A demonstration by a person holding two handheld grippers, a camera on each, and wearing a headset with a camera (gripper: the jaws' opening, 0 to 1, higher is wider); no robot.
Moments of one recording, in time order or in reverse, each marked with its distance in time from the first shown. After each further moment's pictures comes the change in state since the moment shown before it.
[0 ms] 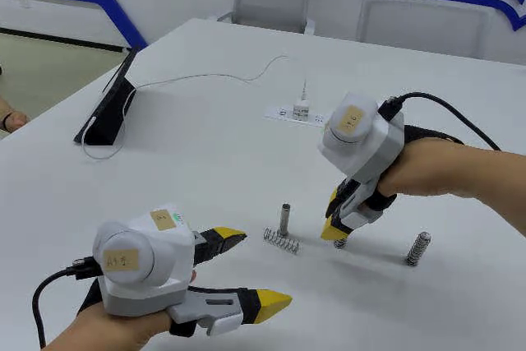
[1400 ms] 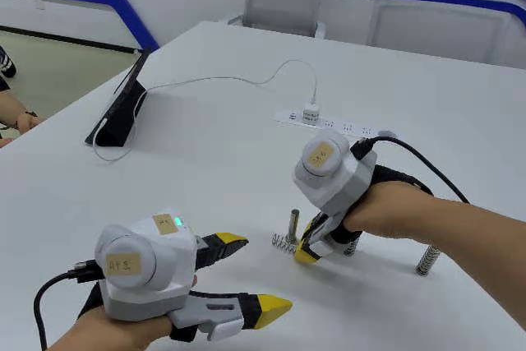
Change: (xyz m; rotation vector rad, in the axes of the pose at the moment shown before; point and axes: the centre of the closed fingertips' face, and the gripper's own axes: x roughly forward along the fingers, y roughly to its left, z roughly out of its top) left arm -0.005 0.005 -0.004 -0.009 0.012 0.016; right arm 0.045 0.018 0.017 0.086 -0.045 0.011
